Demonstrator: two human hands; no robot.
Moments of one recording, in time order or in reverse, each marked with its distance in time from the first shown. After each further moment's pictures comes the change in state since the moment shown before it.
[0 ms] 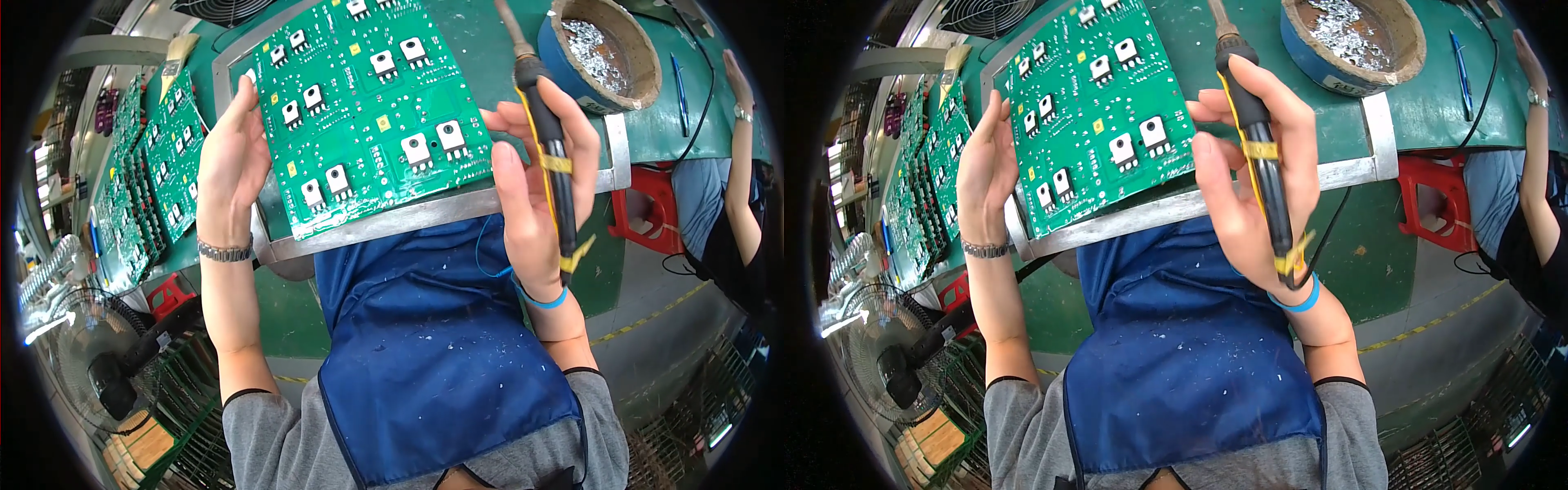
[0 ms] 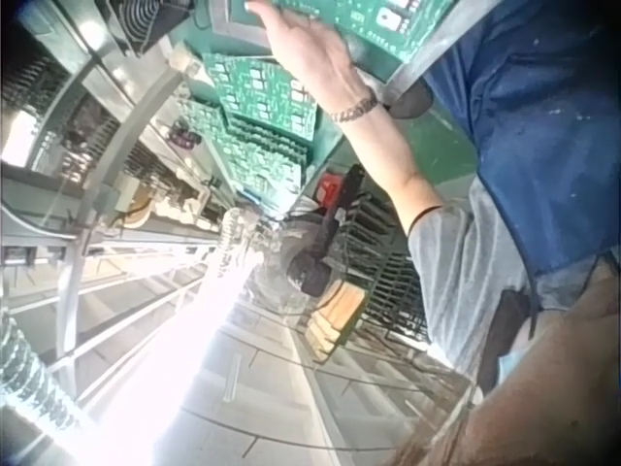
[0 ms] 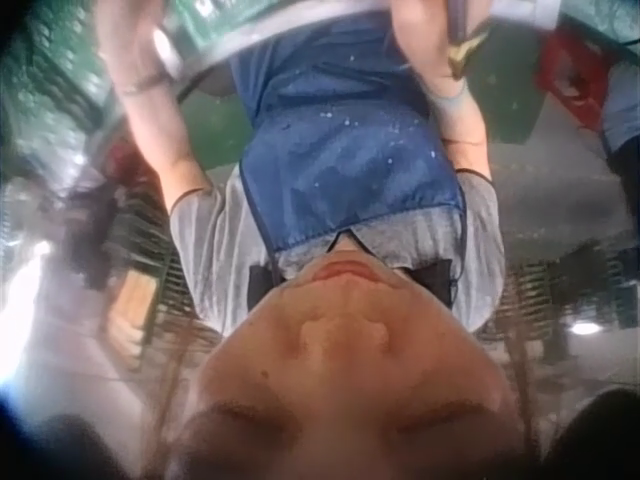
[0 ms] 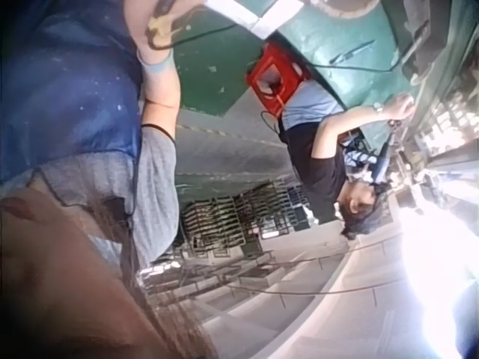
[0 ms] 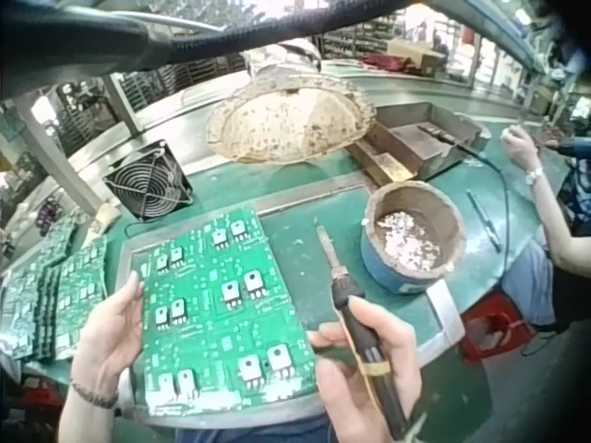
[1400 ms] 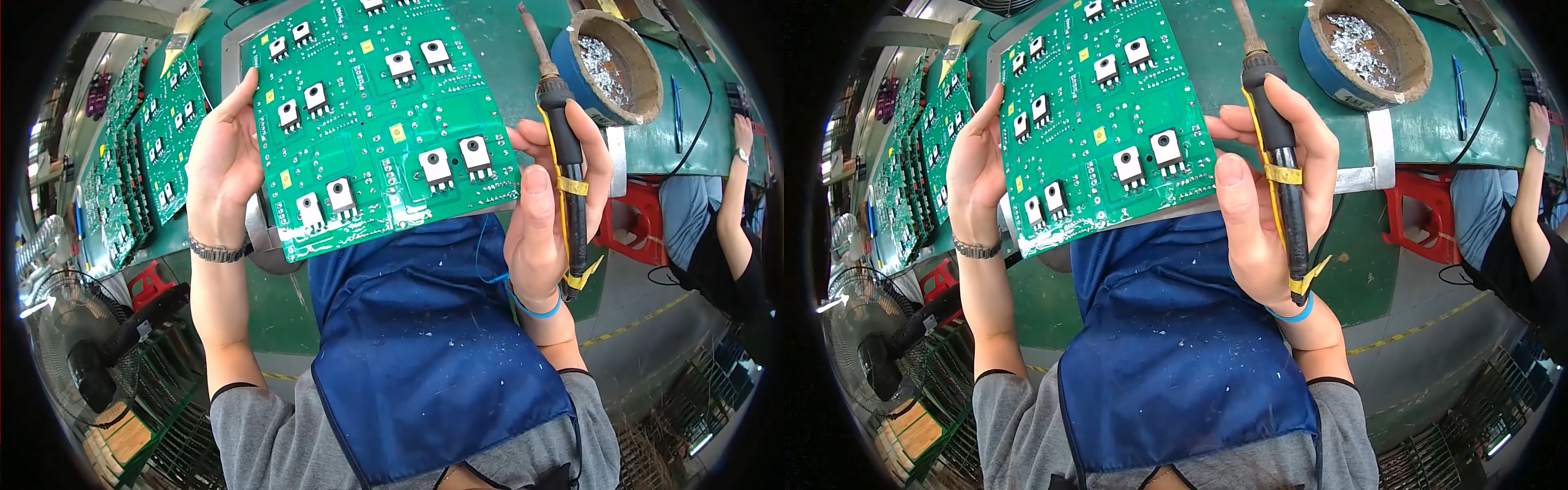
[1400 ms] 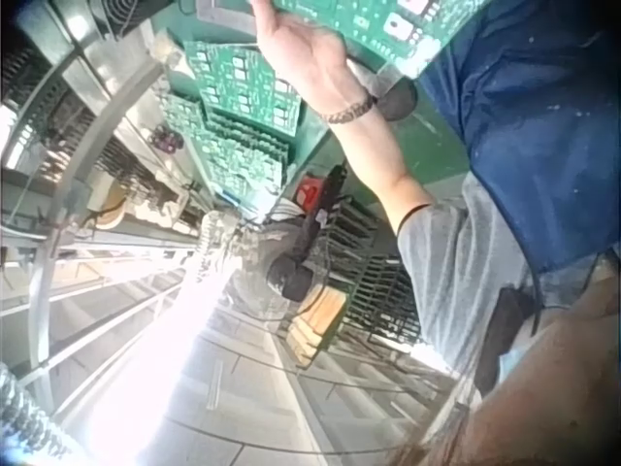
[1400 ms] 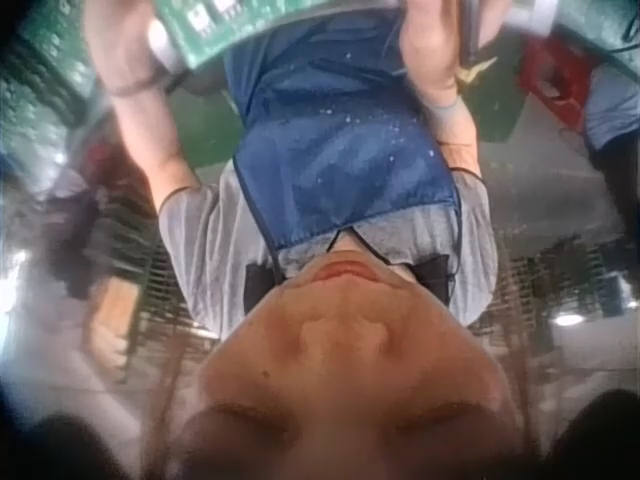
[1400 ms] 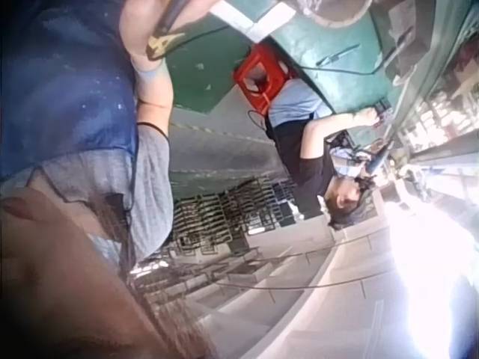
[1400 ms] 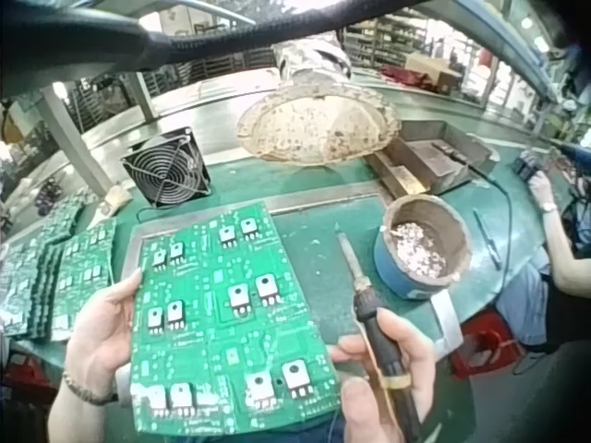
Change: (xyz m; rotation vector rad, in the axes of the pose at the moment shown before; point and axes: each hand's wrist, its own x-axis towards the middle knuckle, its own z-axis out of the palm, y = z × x) left_hand -0.011 0.007 -0.010 -0.253 -0.082 -0.149; right_hand -0.012 -0.012 0.011 0.071 0.046 0.021
